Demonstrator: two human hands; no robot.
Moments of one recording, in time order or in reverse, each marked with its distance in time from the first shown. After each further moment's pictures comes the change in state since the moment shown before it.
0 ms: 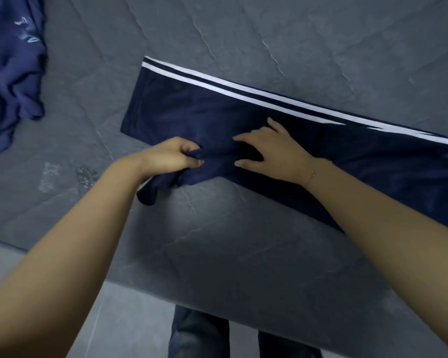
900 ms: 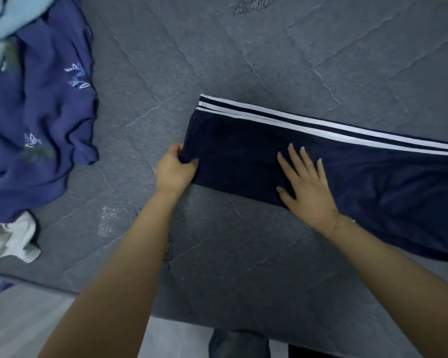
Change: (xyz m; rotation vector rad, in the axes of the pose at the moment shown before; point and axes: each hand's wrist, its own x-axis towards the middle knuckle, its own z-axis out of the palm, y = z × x) left_hand 0.026 -0.102 -0.085 -0.211 0.622 -0.103; right_hand 0.043 -0.071 0.047 0.023 0.148 0.424
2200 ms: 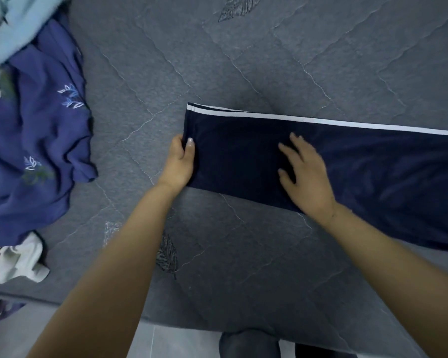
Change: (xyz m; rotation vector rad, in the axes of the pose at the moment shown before) left_hand 0.025 0.023 0.007 -0.106 -0.158 0.123; right_hand 0.018 0.000 -0.006 0.211 0.260 0.043
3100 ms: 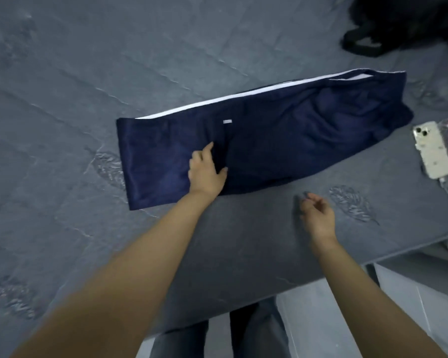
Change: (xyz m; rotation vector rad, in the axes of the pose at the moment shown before) left_hand -0.152 0.141 0.361 0.465 -0.318 0.294; right_hand -0.281 0.240 -0.098 0.962 0.595 1.239
